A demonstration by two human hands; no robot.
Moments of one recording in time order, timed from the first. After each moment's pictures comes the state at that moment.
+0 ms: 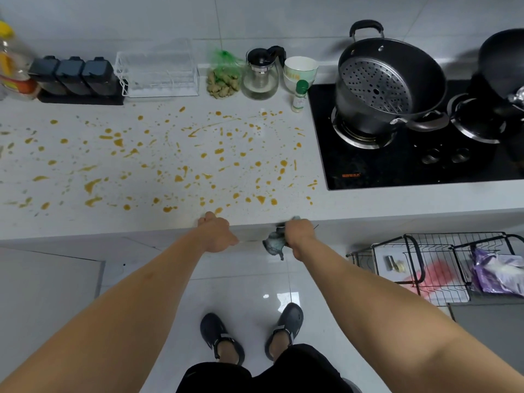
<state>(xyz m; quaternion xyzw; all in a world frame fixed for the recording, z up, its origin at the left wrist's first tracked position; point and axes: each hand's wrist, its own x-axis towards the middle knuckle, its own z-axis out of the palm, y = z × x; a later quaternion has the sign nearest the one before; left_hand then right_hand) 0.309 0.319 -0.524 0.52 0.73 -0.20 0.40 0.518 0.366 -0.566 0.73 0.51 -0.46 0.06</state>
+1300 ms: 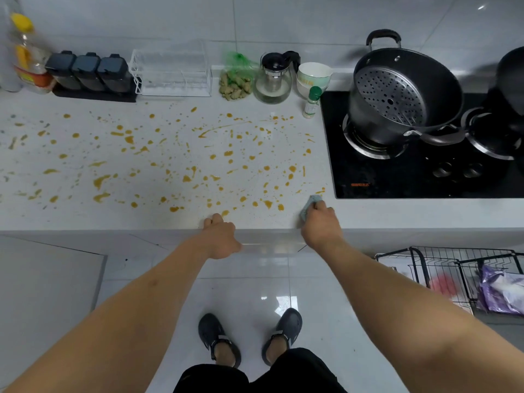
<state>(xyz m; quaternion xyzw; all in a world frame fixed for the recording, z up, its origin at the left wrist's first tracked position) 0.302 0.311 -0.535 0.53 0.72 -0.18 0.40 0.550 0.405 -0.568 0.63 0.75 -0.18 0.08</state>
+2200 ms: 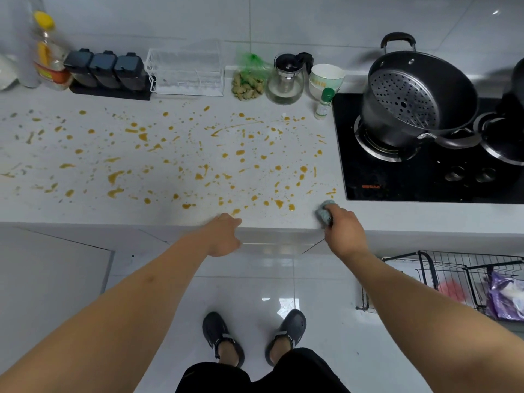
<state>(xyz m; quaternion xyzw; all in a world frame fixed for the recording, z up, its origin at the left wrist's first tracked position) 0.272 0.300 -0.530 0.58 0.69 -0.13 0.42 0.587 0.391 -0.568 0.62 0.76 -0.20 -0.07</state>
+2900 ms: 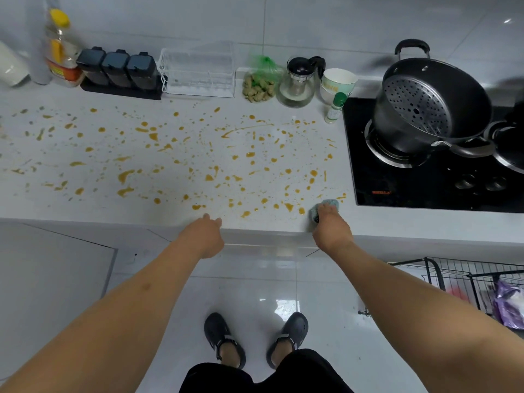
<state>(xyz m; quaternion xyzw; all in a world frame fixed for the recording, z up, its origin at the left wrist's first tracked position) 0.229 0.286 -0.535 0.53 0.74 -0.24 0.34 0.527 0.399 -0.564 0.62 0.74 -0.25 0.06</state>
